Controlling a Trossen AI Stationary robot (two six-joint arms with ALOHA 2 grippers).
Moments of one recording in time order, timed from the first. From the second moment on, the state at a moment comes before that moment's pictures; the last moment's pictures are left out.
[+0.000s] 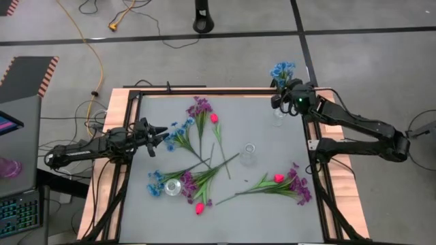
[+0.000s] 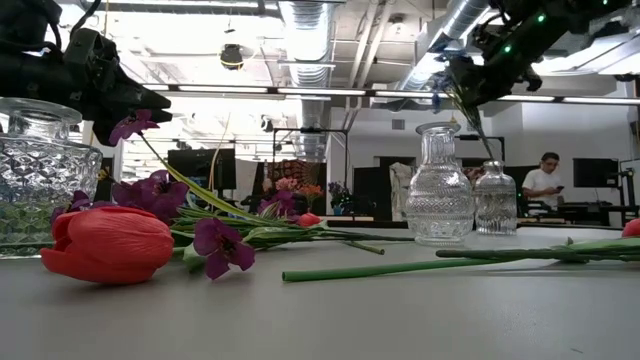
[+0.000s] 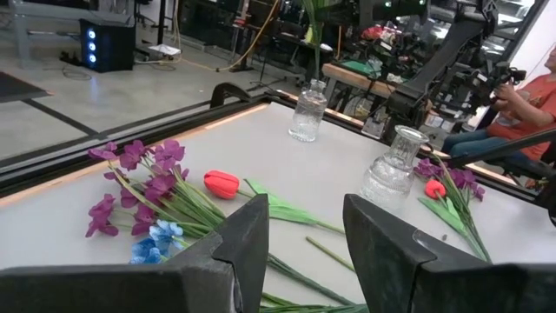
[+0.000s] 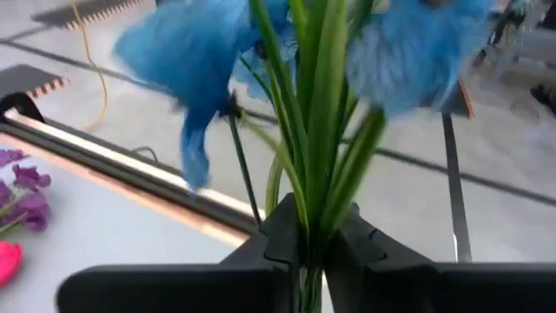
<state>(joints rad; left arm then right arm) 0.14 0.01 0.07 -0.16 -0.23 -0.31 -0.53 0.91 0.78 -0.34 0.65 0.22</state>
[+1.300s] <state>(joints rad) 0.14 0.01 0.07 -0.14 -0.25 -0.31 -0.53 0.91 1.12 -1.15 0.09 0.46</state>
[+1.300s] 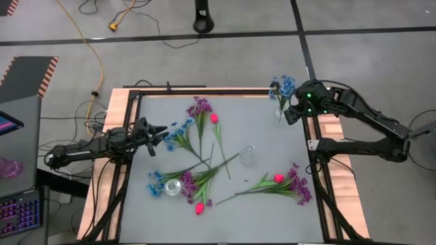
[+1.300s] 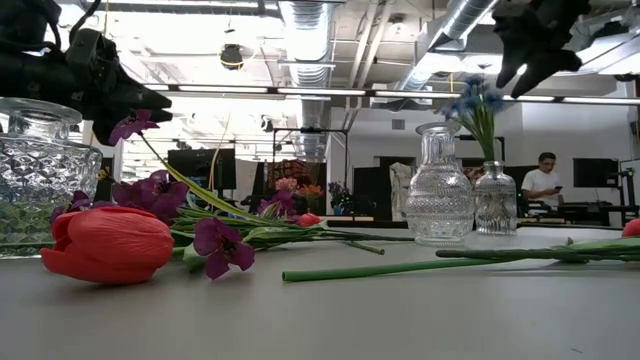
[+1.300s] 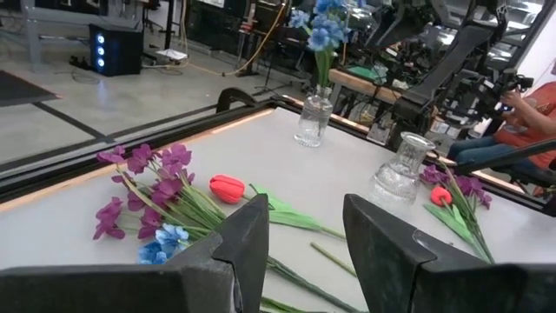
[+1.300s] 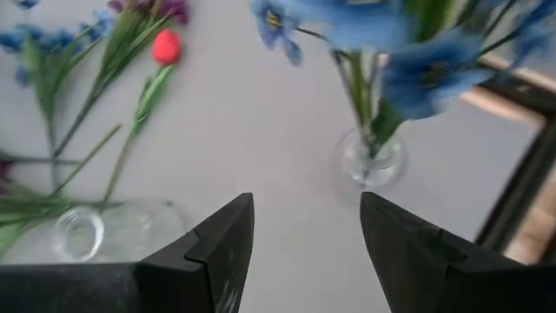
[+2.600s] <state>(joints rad) 0.12 0.48 0.27 -0.13 -0.11 -1.16 -0.33 0.91 1.12 -1.13 0.07 0.50</state>
